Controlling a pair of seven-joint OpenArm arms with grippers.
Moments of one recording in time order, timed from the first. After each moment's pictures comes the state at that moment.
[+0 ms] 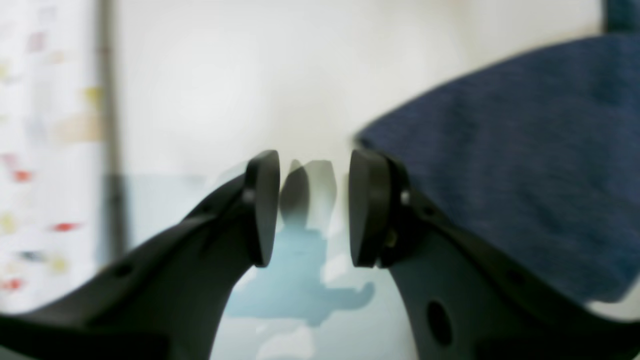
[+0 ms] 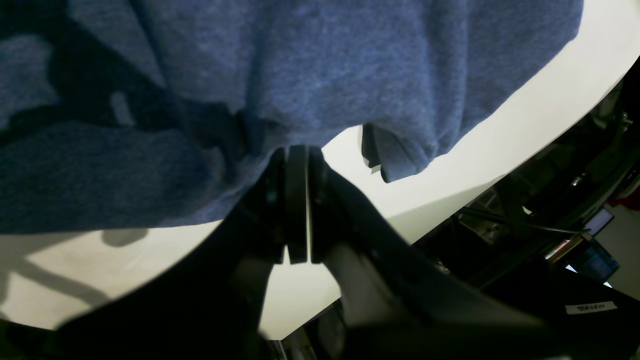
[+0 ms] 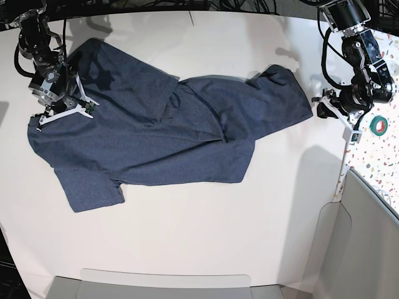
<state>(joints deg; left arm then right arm) 3.2 -17.0 -29.1 91.8 -31.1 -27.8 70.9 -7.3 38.4 -10.9 112.1 0.3 38.4 -75.5</state>
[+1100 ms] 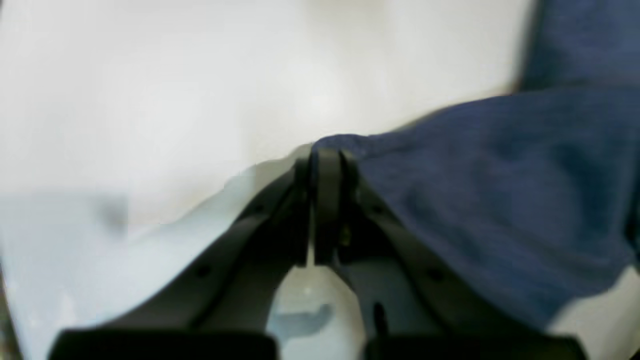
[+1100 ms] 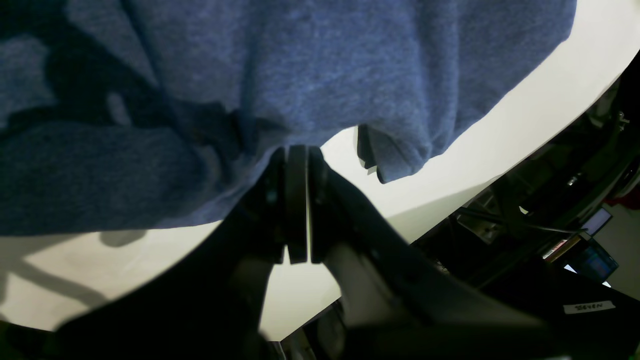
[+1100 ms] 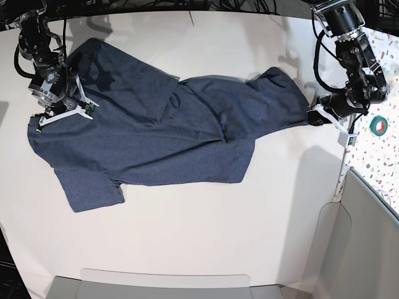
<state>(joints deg) -0.1 -16.6 -29.5 88.0 -40.1 -27.9 68.7 -7.1 38.3 -10.9 112.1 0.3 38.4 -75.5</state>
